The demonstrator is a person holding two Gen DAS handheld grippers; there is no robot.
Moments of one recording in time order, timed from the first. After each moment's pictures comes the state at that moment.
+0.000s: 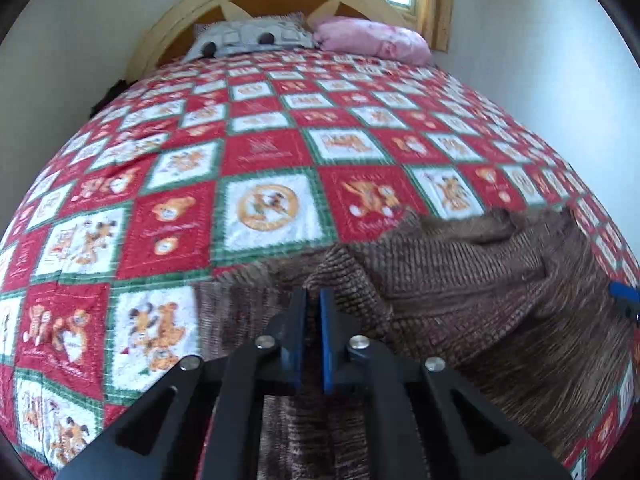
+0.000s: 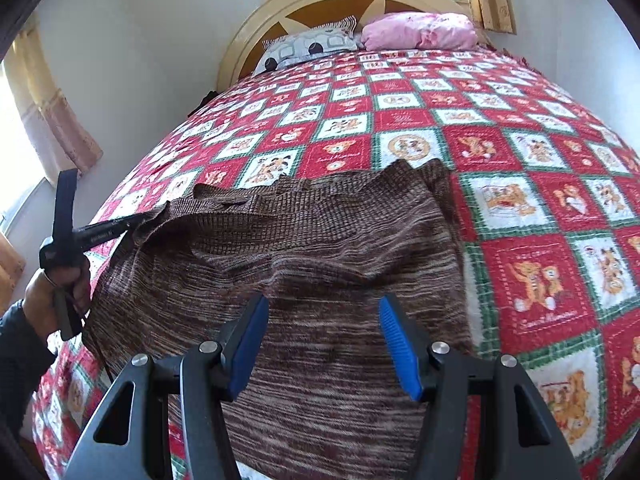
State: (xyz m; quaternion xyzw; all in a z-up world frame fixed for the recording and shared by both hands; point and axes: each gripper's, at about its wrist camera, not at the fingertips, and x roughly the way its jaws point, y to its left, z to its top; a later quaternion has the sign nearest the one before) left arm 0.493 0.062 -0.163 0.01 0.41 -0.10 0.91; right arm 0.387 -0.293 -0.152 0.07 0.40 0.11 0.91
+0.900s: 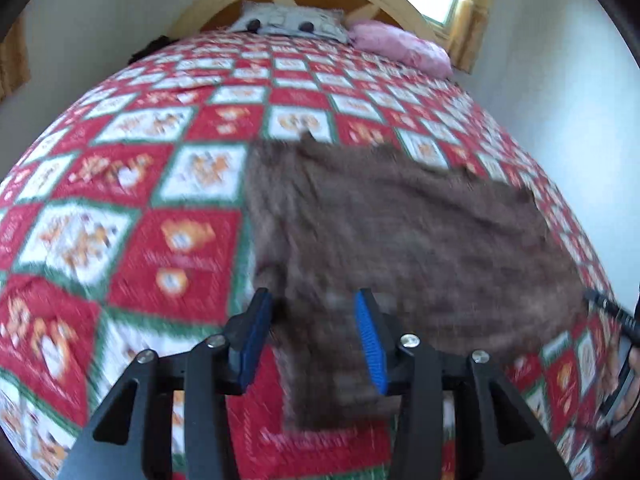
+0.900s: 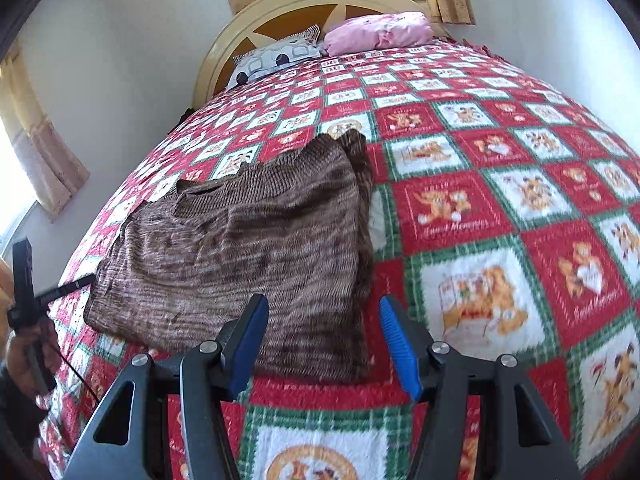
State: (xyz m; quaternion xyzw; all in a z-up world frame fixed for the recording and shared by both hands) left arm 0.357 0.081 -0.173 -0.07 0.44 -0.08 0.89; right arm 0.309 -0.344 -0.159 0.12 0.40 0.07 0.91
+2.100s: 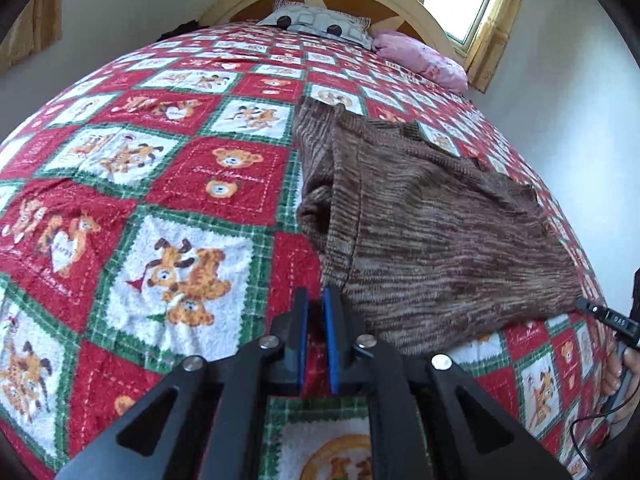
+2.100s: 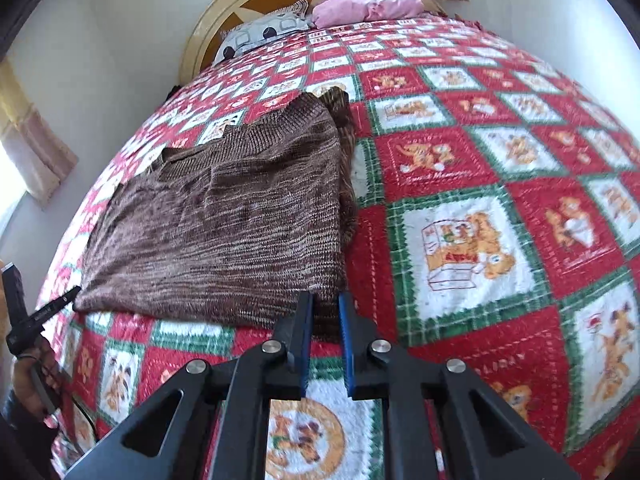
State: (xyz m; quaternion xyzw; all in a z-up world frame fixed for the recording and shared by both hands) left arm 0.304 0.111 -0.199 -0.13 0.42 -0.06 0.90; right arm 0.298 -0.346 -0.165 0.09 0.44 0.05 0.89
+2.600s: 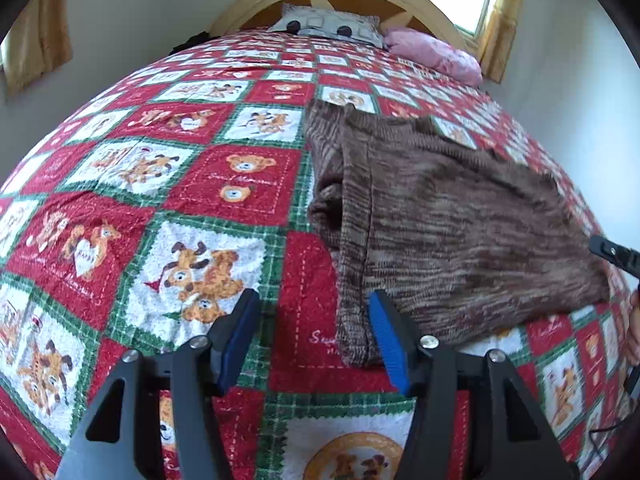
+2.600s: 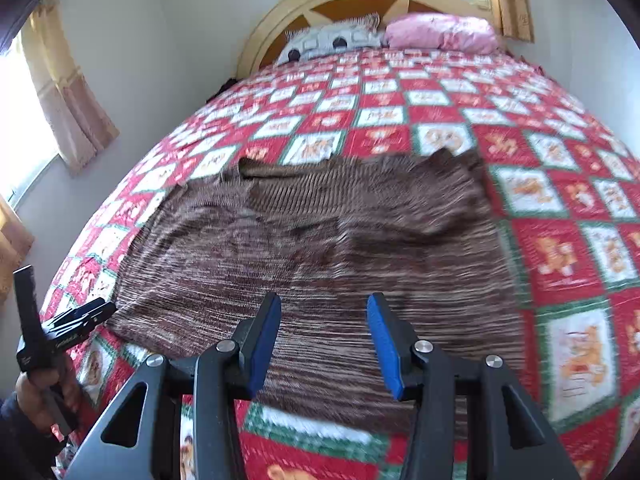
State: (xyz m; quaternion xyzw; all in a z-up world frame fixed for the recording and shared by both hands) left arm 0.303 0.100 -0.200 -0.08 0.42 -0.02 0.90; right arm 0.361 -0.245 -0.157 0.05 0.43 0.13 0.89
